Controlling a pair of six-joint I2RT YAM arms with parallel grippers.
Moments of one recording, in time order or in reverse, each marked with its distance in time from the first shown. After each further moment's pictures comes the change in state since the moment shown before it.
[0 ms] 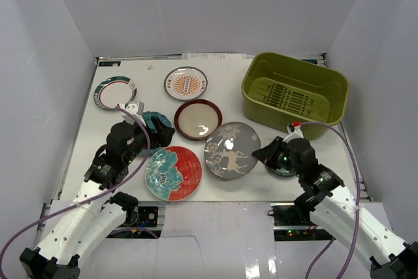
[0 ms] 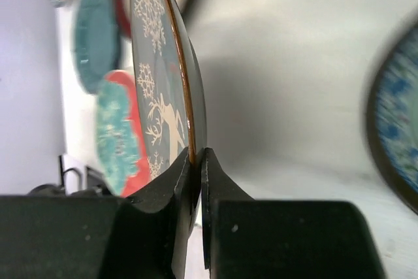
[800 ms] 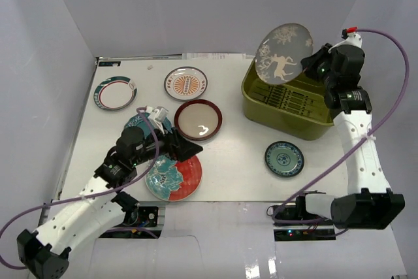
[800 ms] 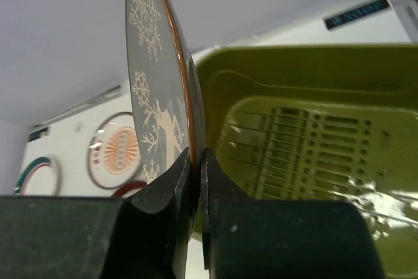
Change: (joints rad) left arm -0.174 0.029 -0.066 0.249 0.400 -0.179; right arm -0.553 0.734 1.049 -0.031 -0.002 -0.483
